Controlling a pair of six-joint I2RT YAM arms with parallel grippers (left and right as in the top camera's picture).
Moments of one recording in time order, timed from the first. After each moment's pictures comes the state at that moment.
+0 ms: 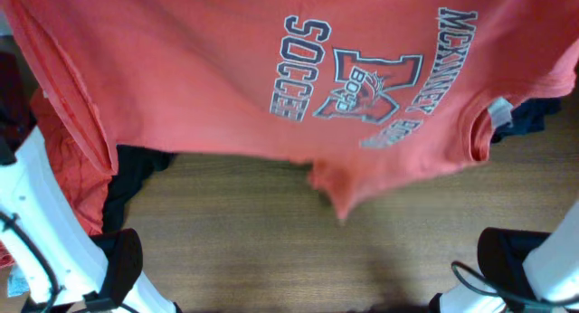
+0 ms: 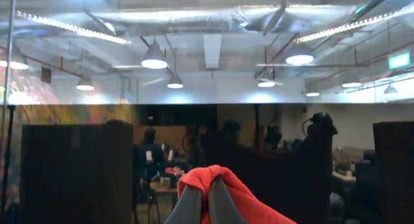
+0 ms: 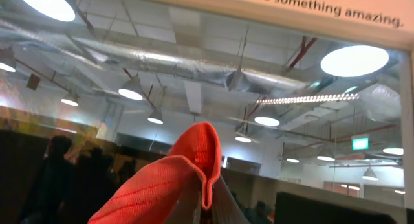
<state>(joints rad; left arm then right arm) 0.13 1.90 2.88 -0.44 0.08 -0.07 -0.13 1.85 2.93 -0.34 -0.23 -0.09</state>
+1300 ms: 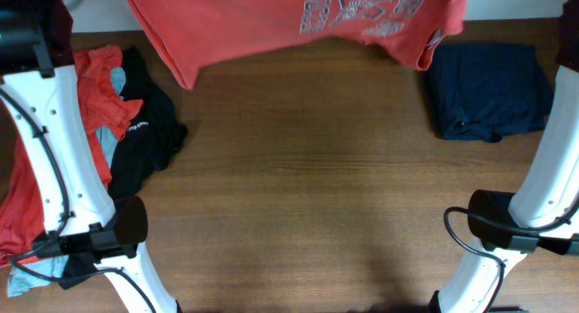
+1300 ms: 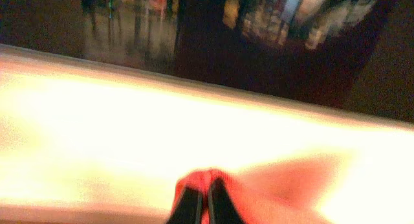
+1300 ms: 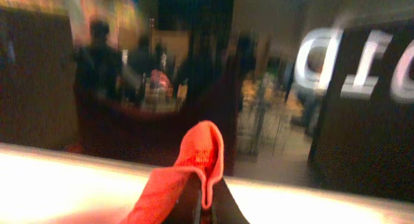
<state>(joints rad) 0.12 2.11 2.80 -0.94 0.21 -0.23 -0.13 2.06 2.92 -0.74 -0.31 -0.03</state>
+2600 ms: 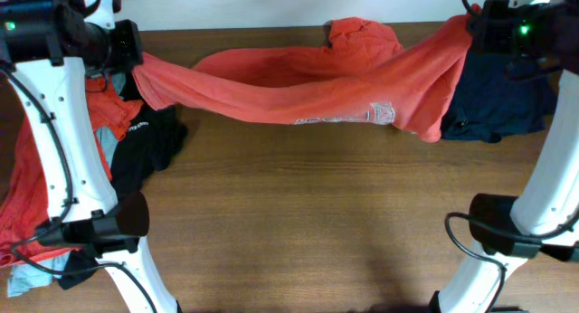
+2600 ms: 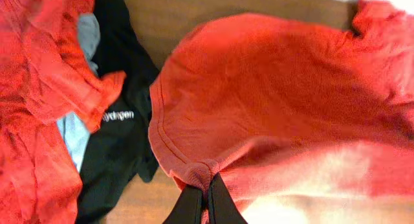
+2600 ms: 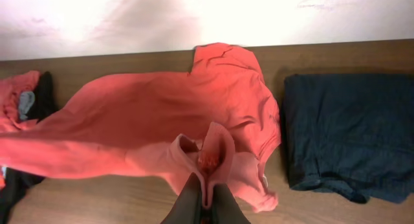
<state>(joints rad) 0.11 2.14 2.74 -1.69 0.18 -0.07 -0.13 2.01 2.90 -1.69 -0.31 -0.01</state>
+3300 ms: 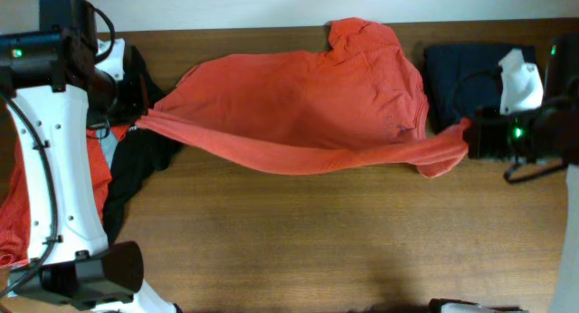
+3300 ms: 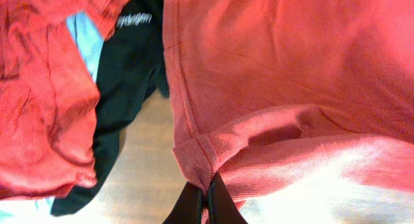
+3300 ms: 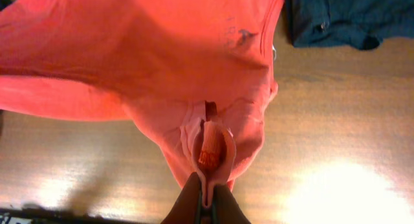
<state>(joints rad) 0.11 1.83 2.20 -1.68 0.07 -0.05 -0.13 1.44 1.99 -1.69 -0.24 -0.02</state>
